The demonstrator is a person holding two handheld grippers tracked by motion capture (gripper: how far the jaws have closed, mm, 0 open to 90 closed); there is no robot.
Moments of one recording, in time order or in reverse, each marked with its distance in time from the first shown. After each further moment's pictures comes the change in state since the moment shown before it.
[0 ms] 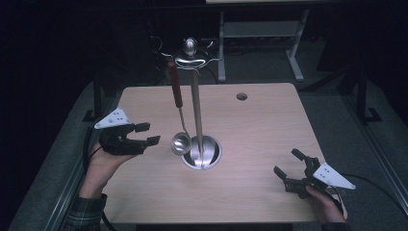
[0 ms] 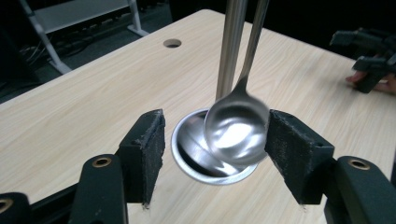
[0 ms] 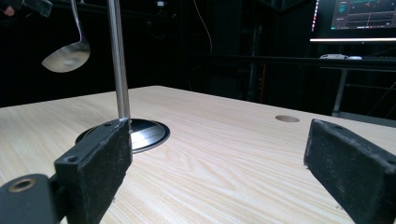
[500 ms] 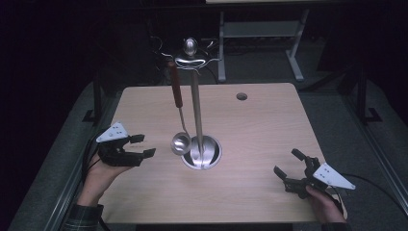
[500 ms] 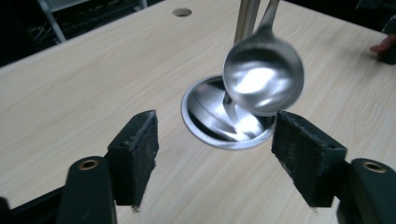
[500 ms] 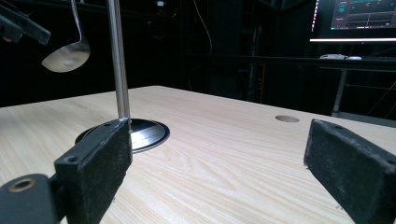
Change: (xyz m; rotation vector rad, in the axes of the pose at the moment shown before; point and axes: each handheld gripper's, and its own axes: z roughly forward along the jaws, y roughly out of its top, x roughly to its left) left arm 0.008 -0.044 0.007 0.061 0.025 -0.020; right arm 0.000 0.000 0.000 0.001 -0.001 -0.001
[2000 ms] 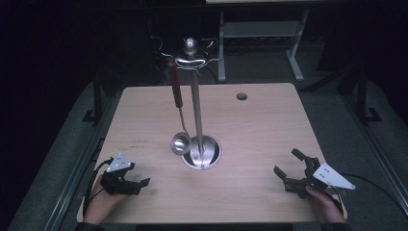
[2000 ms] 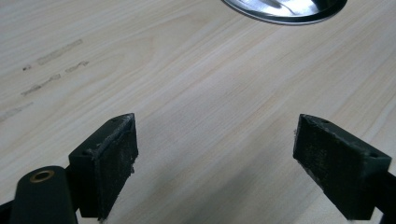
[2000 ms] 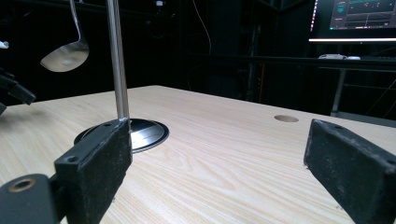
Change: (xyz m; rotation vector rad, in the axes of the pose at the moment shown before) left arm -0.003 -0.103 0.023 0.173 0.112 -0.065; right arm 0.000 0.000 0.000 0.002 -0.004 0.001
